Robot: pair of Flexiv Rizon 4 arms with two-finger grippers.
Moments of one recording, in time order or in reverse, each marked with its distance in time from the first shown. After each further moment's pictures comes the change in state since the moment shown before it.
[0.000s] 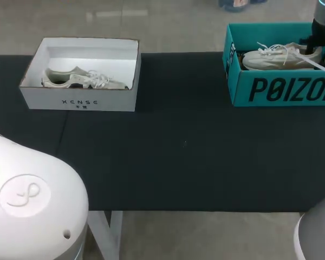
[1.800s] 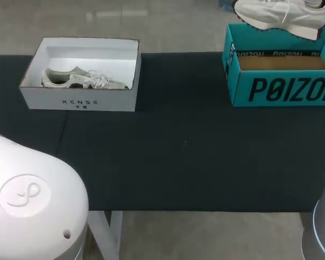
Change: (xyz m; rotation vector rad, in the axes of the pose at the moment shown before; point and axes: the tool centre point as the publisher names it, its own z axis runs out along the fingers) left arm 0.000 0.000 0.000 0.000 0.000 0.000; right arm 0.035 -0.082 -0.241 0.144 0.096 0.069
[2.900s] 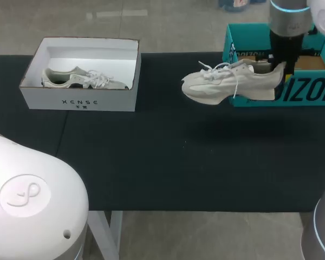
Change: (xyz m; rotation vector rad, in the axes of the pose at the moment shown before) left arm 0.000 0.000 0.000 0.000 0.000 0.000; right arm 0.112 -0.206 0.071 -0.192 -0.130 -0.170
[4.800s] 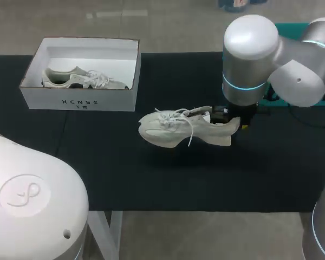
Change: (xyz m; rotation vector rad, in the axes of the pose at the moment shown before) left arm 0.000 0.000 0.000 0.000 0.000 0.000; right arm 0.127 -0.128 0.040 -0.090 0.063 0.059
